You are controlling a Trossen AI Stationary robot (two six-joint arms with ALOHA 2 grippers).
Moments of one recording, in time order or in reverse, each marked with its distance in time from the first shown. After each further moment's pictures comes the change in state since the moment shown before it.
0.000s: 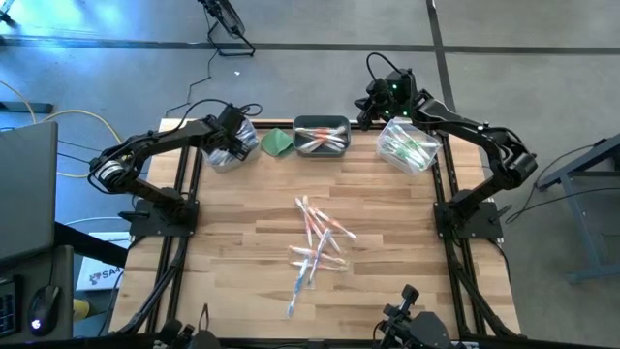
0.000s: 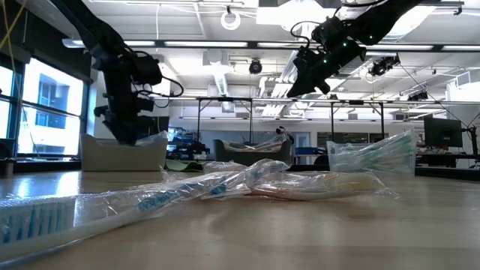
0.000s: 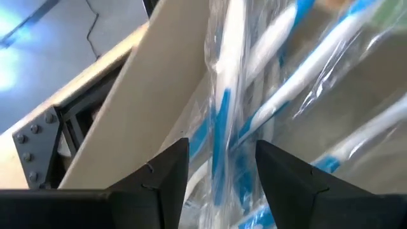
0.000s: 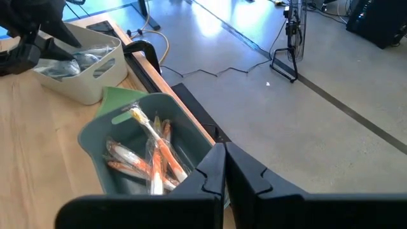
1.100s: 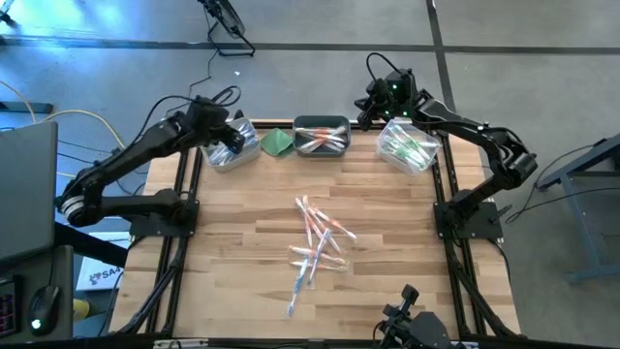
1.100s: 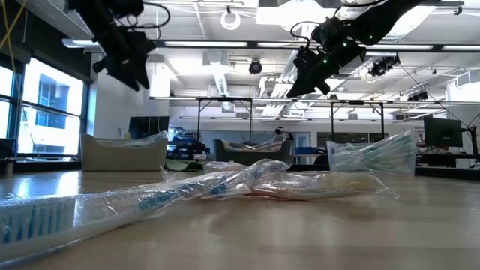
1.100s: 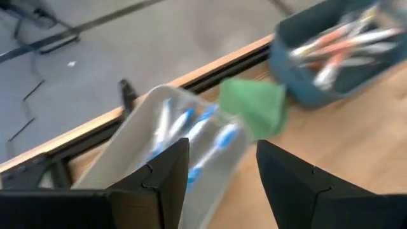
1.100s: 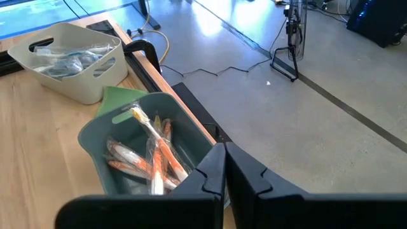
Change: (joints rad) left arm -0.120 -0.412 0.134 -0.183 0.155 -0.151; right arm 0.000 0.000 0.000 -0.003 0.000 0.003
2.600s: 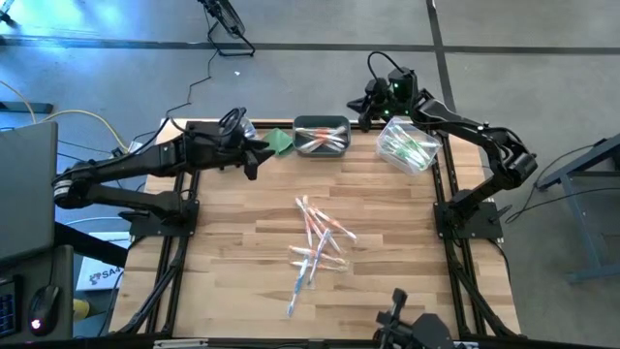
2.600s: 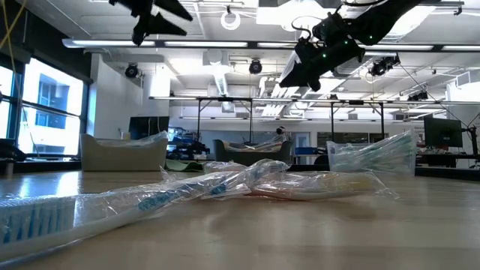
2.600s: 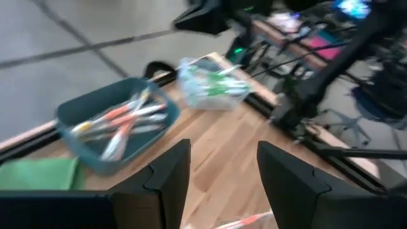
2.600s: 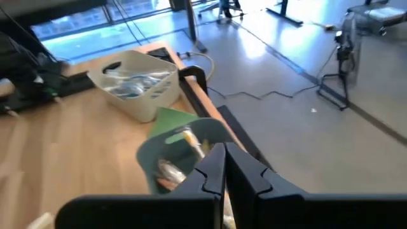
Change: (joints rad) left arm -0.502 -0.057 -0.002 0.399 0.043 -0.266; right arm 0.001 0.000 0.000 0.082 -0.204 0.005
